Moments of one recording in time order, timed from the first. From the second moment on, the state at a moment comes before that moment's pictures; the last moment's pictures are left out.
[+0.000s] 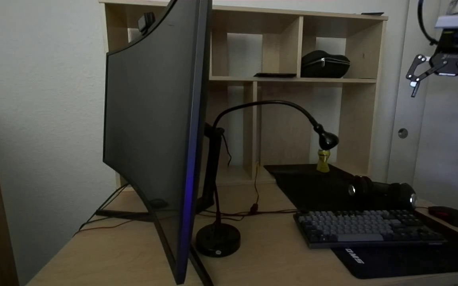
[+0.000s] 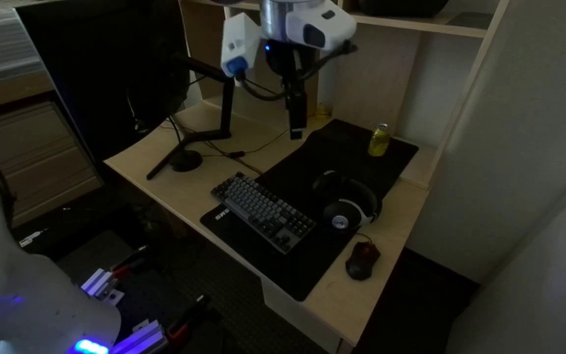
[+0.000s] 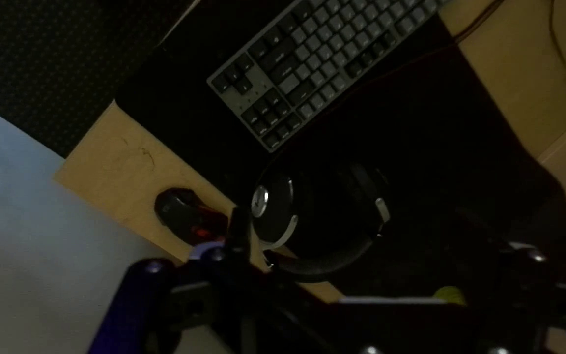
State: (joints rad) arm -0.16 -0.23 -0.30 -2.15 0.09 2.03 0.33
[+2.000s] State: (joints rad) arm -0.29 0.68 -0.27 -1.33 0.41 1.86 1.21
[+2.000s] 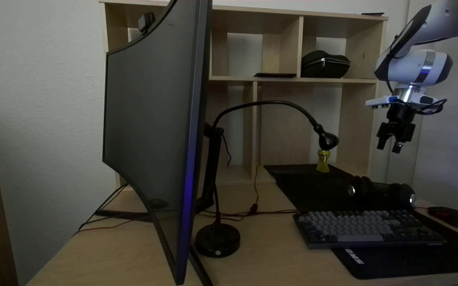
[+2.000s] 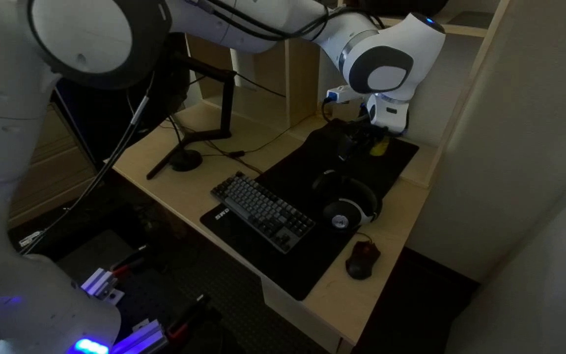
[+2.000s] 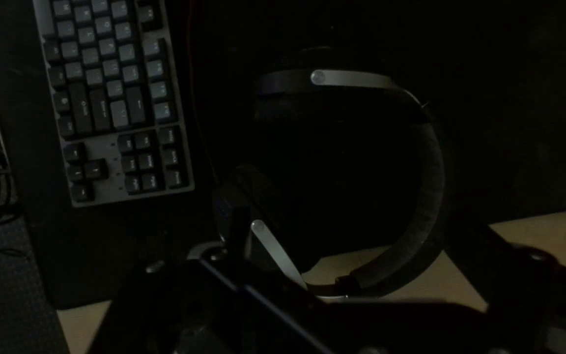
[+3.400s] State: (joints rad) arm -0.43 1.10 -0.21 -0.98 0.46 2.01 1.73
